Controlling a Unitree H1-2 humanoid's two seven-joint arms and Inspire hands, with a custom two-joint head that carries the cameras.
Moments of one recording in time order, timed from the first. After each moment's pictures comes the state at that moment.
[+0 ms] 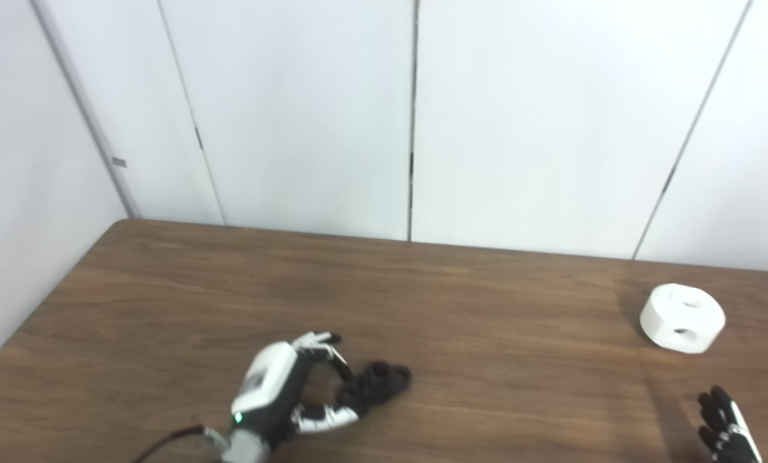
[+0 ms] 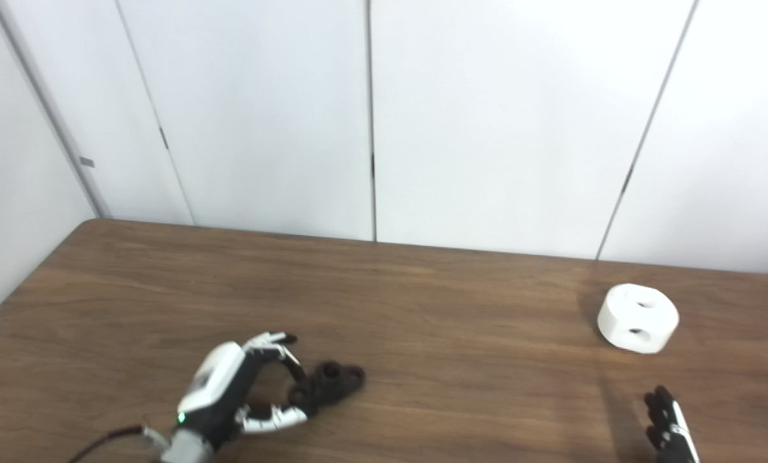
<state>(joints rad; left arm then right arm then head) 0.06 0.30 -0.27 -0.27 0.60 0.22 0.02 0.28 -0.18 -0.13 -0.21 0.04 -0.18 0.12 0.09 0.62</state>
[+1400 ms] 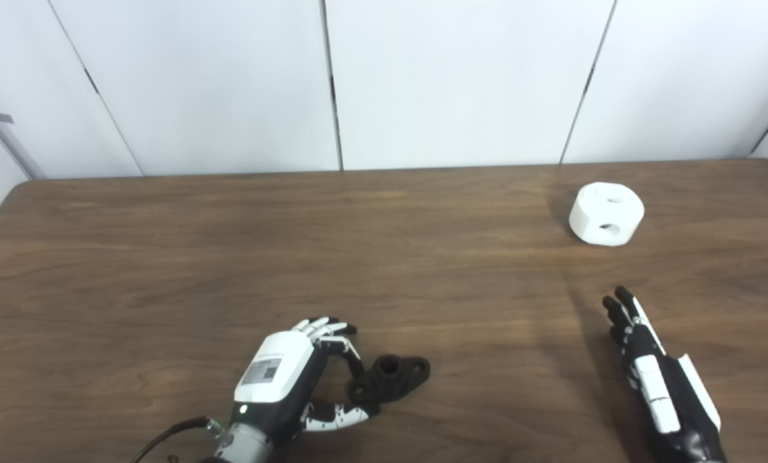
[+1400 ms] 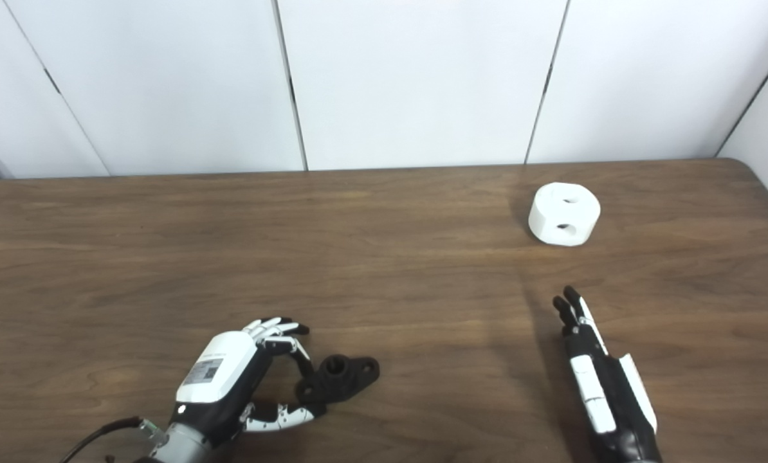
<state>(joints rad) 0.14 0.29 -0.40 -0.39 0.87 0.18 -0.18 0.33 -0.16 -0.10 -0.35 0.02 -0.01 0.10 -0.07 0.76</state>
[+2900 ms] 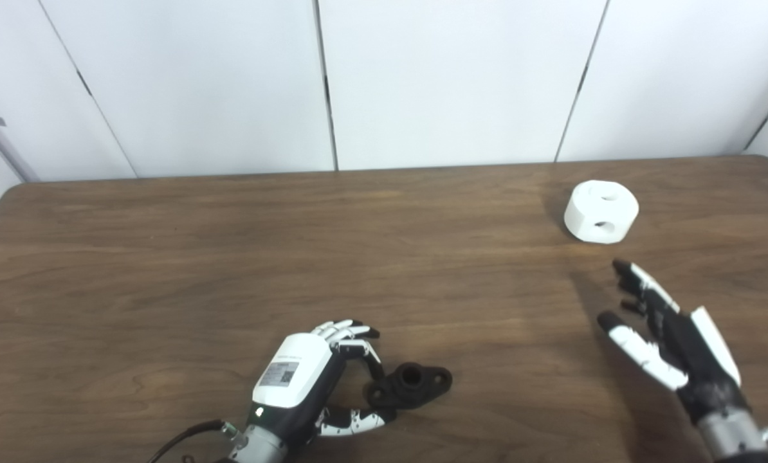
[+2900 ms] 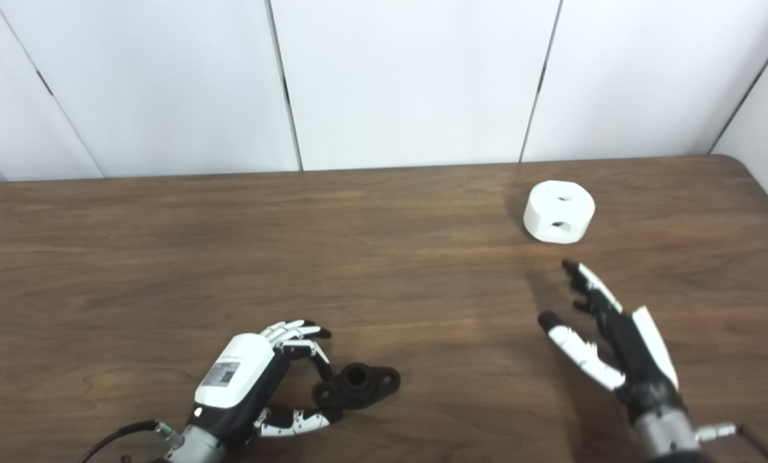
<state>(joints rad) 0.12 0.25 -0.42 -0.30 0.84 0.03 -0.12 0.19 -0.30 -0.13 -0.42 -0.20 0.17 0.08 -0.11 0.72</state>
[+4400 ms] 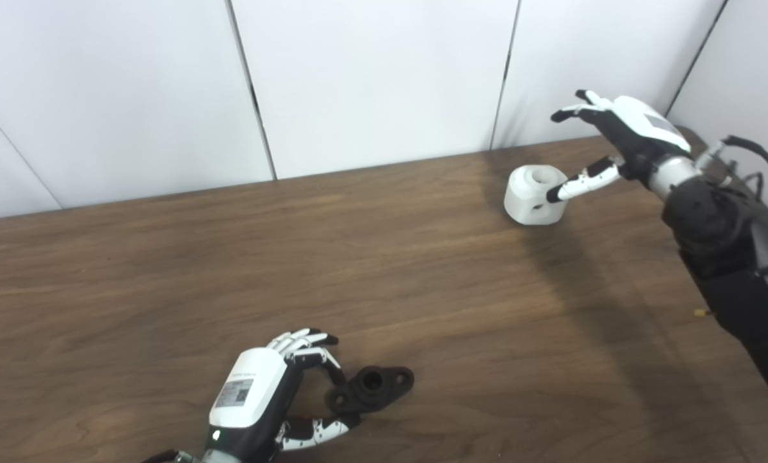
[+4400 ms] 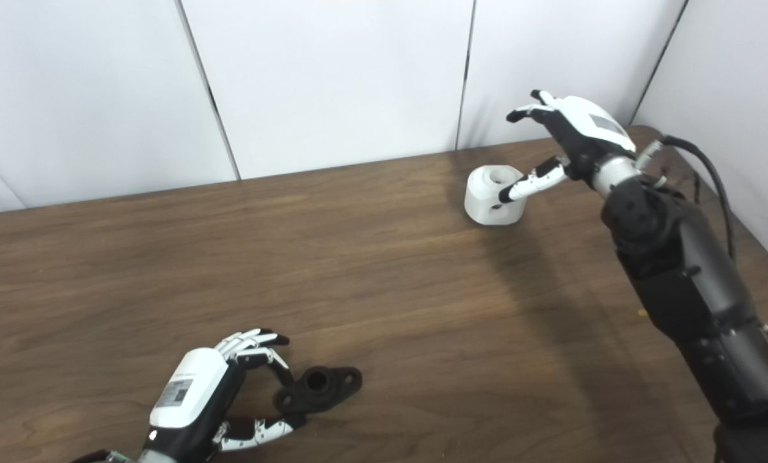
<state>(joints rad) 0.11 0.26 -0.39 -0.29 0.80 -0.02 -0.12 -0.46 -0.68 0.10 -0.09 -0.59 0.43 0.37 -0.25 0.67</state>
